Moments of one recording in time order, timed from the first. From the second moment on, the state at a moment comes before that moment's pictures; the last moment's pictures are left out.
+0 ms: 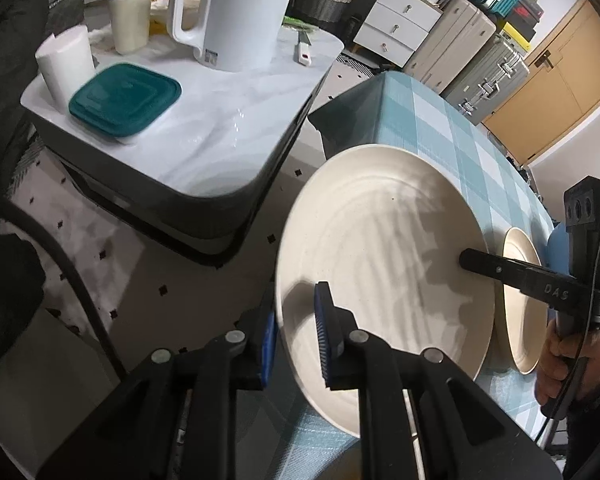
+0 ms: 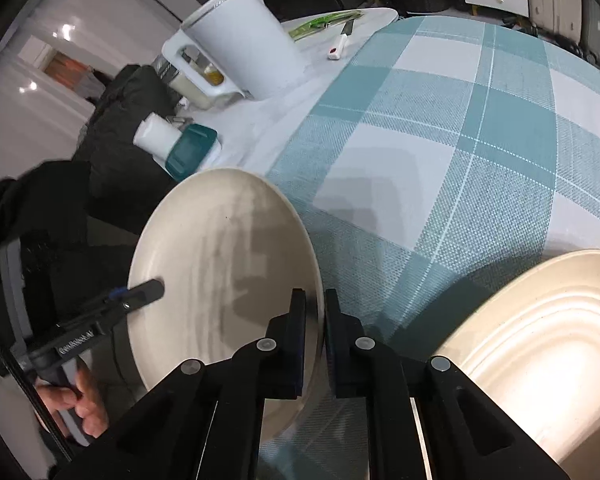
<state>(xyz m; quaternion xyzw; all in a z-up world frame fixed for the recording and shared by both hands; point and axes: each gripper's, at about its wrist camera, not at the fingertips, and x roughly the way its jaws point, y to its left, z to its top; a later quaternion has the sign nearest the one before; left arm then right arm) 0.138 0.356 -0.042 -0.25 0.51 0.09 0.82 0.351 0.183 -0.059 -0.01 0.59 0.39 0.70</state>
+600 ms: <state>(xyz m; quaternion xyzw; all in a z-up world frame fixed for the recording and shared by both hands) 0.116 0.337 -0.010 -0.24 0.50 0.07 0.83 0.329 0.157 -0.016 0.00 0.60 0.38 0.70</state>
